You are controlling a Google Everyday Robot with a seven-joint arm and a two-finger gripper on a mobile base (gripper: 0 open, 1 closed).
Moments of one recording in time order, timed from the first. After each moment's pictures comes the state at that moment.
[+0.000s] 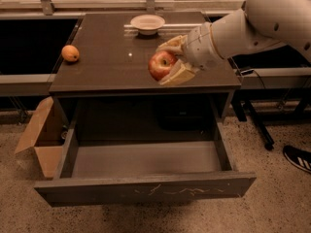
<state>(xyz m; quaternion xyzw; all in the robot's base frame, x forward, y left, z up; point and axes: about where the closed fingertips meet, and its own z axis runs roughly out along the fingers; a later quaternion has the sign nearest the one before) 0.592 -0.040 0.920 -0.70 0.55 0.12 0.43</state>
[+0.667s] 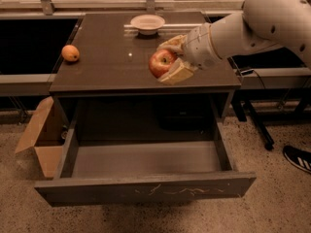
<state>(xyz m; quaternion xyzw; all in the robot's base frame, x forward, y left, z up) 0.608 -0.042 0.915 -0.69 0.57 0.12 0.44</state>
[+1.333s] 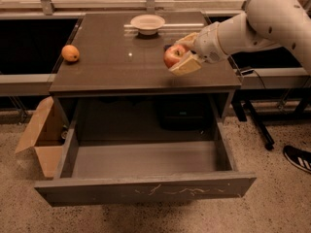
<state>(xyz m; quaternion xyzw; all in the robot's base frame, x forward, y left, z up) 0.675 -0.087 0.895 -0.61 0.65 0.12 0.44</state>
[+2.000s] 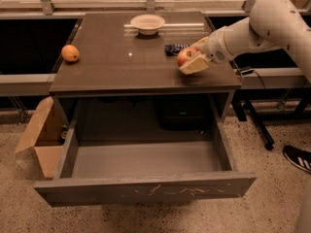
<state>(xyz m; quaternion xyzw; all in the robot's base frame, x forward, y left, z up) 0.720 -0.131 0.863 -0.53 0.73 0.12 0.41</state>
